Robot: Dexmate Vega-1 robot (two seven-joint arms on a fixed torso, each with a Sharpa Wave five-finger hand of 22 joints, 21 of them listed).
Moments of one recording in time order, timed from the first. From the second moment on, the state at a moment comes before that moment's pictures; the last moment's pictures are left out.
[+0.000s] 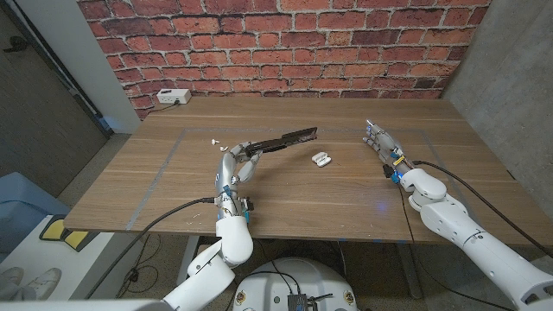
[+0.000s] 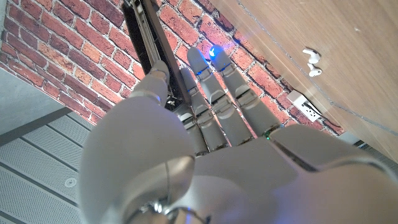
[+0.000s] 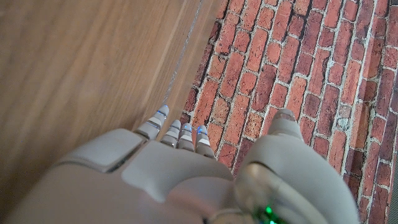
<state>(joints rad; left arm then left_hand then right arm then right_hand) 1.28 0.43 0.50 -1.86 0.28 -0.04 0.94 0.95 0.11 0.45 -0.18 0.19 0.84 -0.13 0.32 0.35 0.91 -0.20 0.35 0.49 1.08 -0.19 0.25 0.25 0.84 -0.10 0.50 0.23 -0.97 -0.62 -0.33 -1.40 0.65 0.28 0.03 0.46 0.04 0.08 -0.11 0.19 0.02 0.02 0.19 0.19 -0.02 0.03 0.20 0.20 -0.05 -0.02 0.20 0.20 0.11 0.04 0.19 0.17</state>
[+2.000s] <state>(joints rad) 1.21 0.33 0.45 -1.77 -0.07 -0.26 0.69 0.96 0.11 0.47 -0.19 0.18 0.86 -0.11 0.34 0.37 0.92 -0.18 0.35 0.52 1.10 -0.20 0.26 0.25 0.83 -0.10 0.55 0.22 -0.95 -0.62 -0.34 -1.40 0.62 0.30 0.04 0.46 0.04 0.08 -0.12 0.19 0.02 -0.01 0.19 0.19 0.03 0.00 0.21 0.20 -0.05 -0.03 0.21 0.20 0.12 0.02 0.19 0.17</state>
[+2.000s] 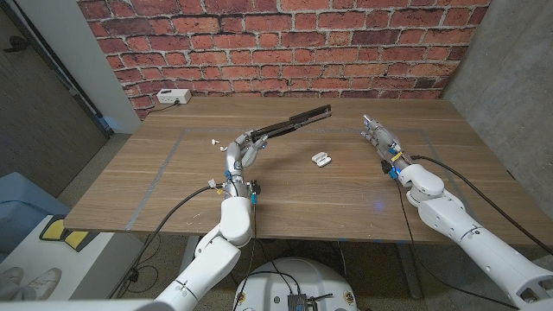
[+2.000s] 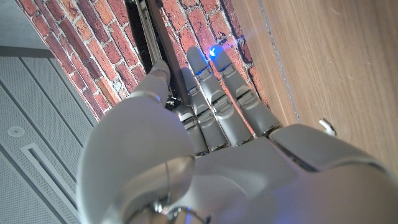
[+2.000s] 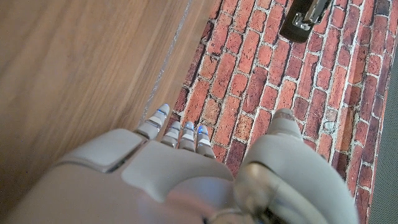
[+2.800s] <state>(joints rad) 1.19 0.32 0.43 -1.74 -0.25 -0.31 0.56 0.98 0.10 0.47 -0.19 0.17 0.86 -0.11 0.33 0.36 0.93 -0.17 0.34 0.50 1.12 -0.21 0.26 0.24 0.83 -0.10 0.57 0.22 -0.96 -0.63 -0.34 -1.43 0.61 0.30 0.02 0.46 0.05 0.08 -0.12 0.19 0.01 -0.03 0.19 0.19 0.06 0.03 0.22 0.20 -0.05 -0.02 0.21 0.20 0.10 0.05 0.19 0.17</state>
